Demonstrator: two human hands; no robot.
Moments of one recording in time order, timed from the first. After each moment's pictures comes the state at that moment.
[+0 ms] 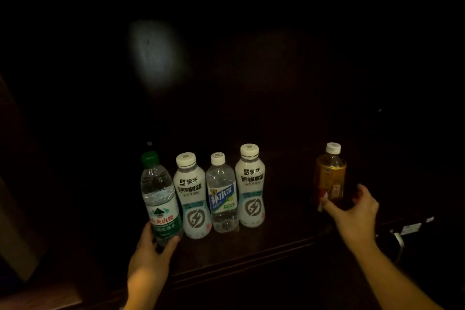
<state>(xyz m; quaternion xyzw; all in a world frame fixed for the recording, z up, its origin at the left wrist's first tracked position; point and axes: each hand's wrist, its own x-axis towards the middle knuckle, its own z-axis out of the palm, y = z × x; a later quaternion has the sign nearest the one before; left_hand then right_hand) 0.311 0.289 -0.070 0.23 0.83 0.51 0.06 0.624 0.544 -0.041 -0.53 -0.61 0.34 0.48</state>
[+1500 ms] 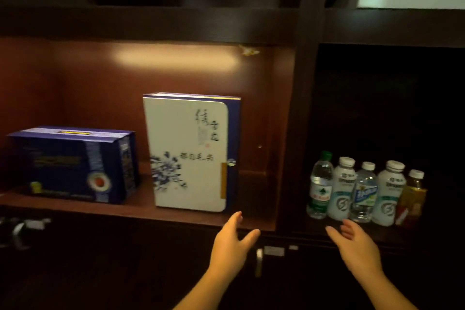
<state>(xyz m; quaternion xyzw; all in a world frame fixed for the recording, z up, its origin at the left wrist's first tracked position) 0.265 -0.026 -0.014 0.31 0.75 0.57 0.11 0.444 0.189 0.001 -0.46 -0.71 0.43 0.31</state>
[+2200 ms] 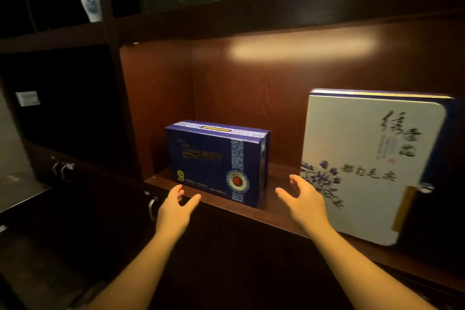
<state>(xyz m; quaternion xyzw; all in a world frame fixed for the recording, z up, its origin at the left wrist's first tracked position) -0.044 -0.386 0.019 0.01 0.81 0.59 -0.09 0.065 -0.112 0.061 -0.16 -0.87 0.39 0.27</state>
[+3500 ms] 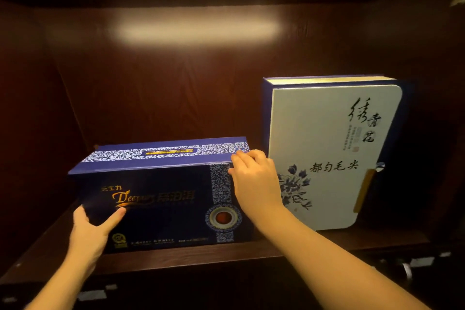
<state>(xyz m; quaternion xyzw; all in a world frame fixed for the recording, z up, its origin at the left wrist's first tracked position) -0.261 -0.346 0.013 0.12 0.76 0.63 -0.04 -0.046 -0.108 0.092 -0.19 -0.84 -0.10 0.49</state>
